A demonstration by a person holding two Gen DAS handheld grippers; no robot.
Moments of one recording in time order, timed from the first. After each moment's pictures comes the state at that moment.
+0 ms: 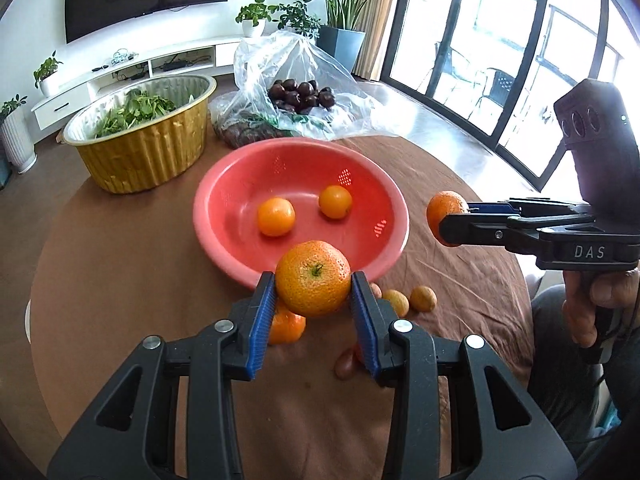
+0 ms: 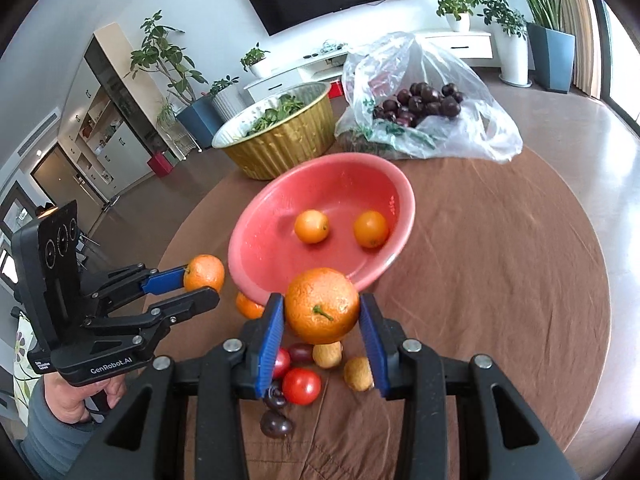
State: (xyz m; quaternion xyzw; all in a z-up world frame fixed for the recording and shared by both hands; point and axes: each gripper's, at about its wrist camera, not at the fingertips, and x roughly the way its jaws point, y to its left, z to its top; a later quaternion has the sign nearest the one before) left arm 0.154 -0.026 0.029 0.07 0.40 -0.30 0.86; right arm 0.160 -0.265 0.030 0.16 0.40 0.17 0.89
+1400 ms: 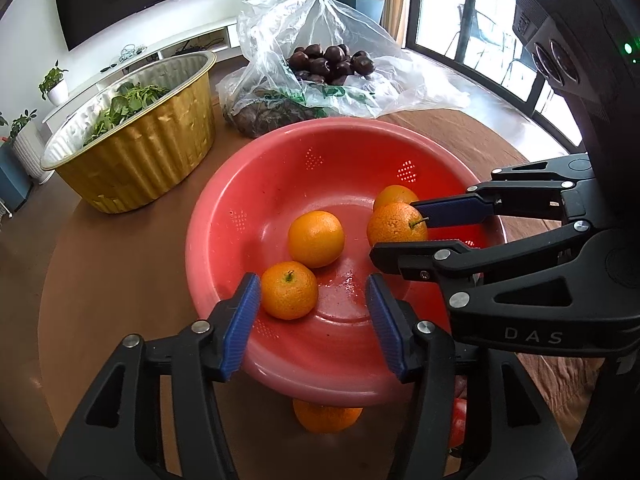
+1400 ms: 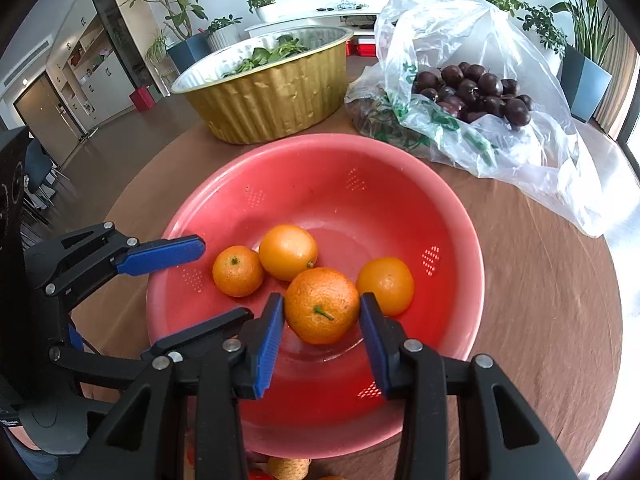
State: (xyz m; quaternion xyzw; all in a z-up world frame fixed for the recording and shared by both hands) left arm 0.233 -0.067 -0.018 0.14 0.43 -0.25 0.86; right arm 0.264 -0.218 -0.012 0.04 0.47 0.16 0.87
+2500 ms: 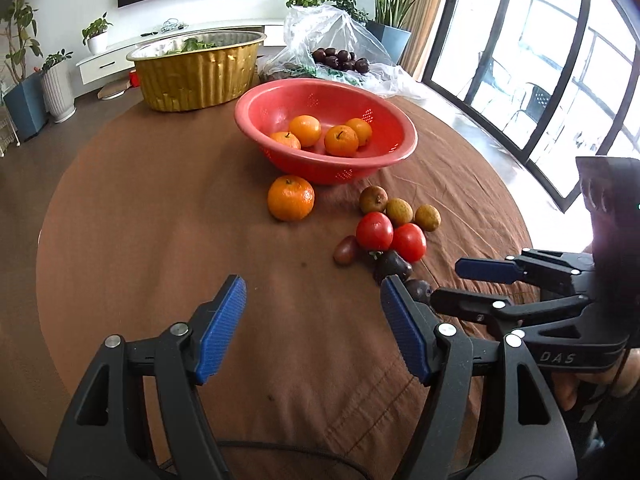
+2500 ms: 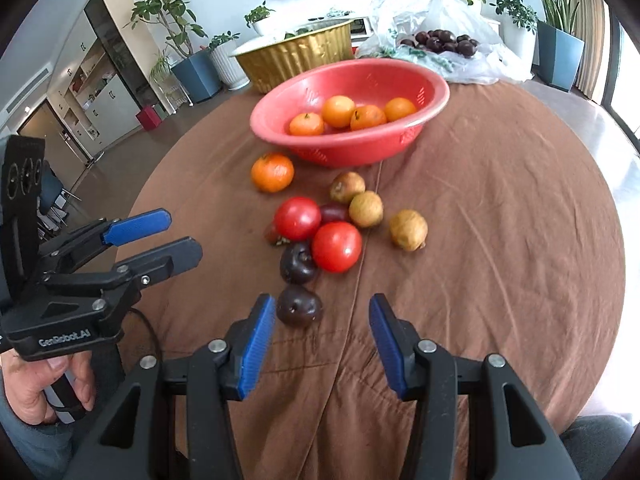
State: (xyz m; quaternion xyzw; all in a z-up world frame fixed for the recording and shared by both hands) left arm 0.044 0.011 -0.017 0.02 0.42 -0.22 0.88; right arm 0.084 -0.209 -0.033 0.09 0.46 0.16 0.87
